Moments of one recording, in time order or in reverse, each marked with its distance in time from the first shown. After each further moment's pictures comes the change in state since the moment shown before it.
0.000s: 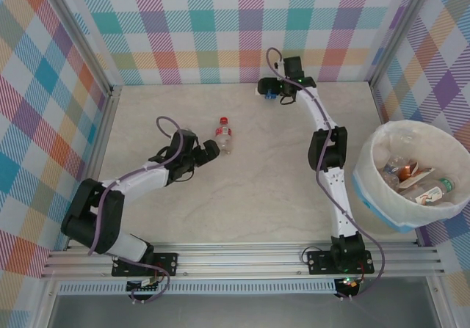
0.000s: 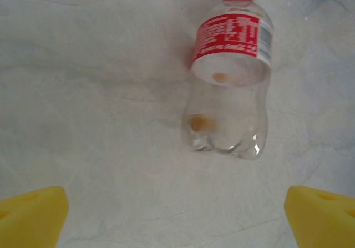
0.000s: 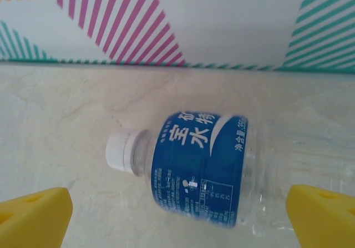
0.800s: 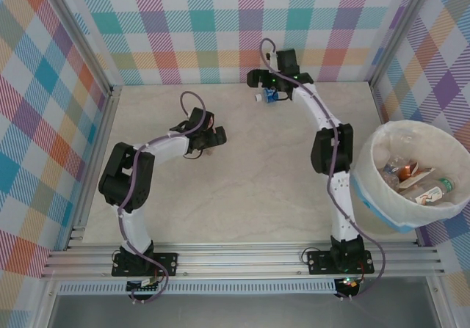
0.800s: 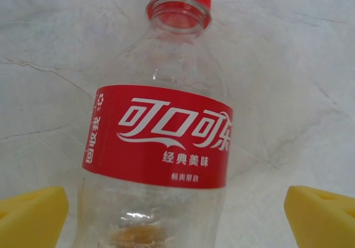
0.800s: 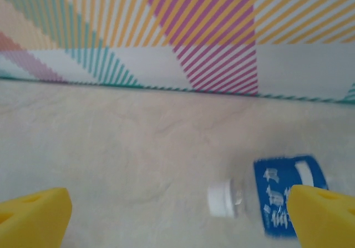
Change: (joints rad) left arm 0.020 0.409 0.443 -0.230 -0.170 0.230; right arm 0.066 -0.029 0.011 0.164 0.051 0.079
